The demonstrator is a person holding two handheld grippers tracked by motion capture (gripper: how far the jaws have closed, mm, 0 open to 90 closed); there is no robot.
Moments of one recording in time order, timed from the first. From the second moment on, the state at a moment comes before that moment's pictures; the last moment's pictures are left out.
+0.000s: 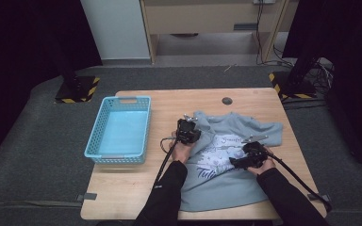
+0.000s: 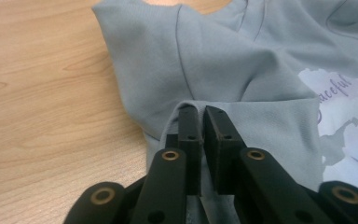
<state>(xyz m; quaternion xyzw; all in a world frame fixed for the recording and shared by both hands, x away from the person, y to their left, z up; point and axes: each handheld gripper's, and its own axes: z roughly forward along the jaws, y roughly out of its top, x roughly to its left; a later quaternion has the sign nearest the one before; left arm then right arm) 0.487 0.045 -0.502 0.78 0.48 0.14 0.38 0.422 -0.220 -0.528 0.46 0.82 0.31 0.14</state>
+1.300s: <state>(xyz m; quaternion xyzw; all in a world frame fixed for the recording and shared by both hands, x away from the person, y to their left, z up) 0.486 0.074 -0.496 0.78 0.53 0.17 0.28 0.436 -0.227 -0.521 0.47 0.81 0.32 0.17</state>
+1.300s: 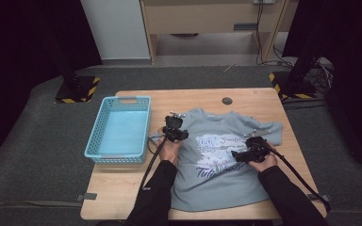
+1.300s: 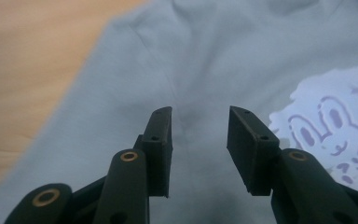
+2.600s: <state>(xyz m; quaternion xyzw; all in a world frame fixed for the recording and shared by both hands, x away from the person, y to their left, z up) 0.437 0.099 -0.461 0.79 0.47 0.19 0.34 0.454 -0.223 -0.491 0.48 0.78 0.37 0.17</state>
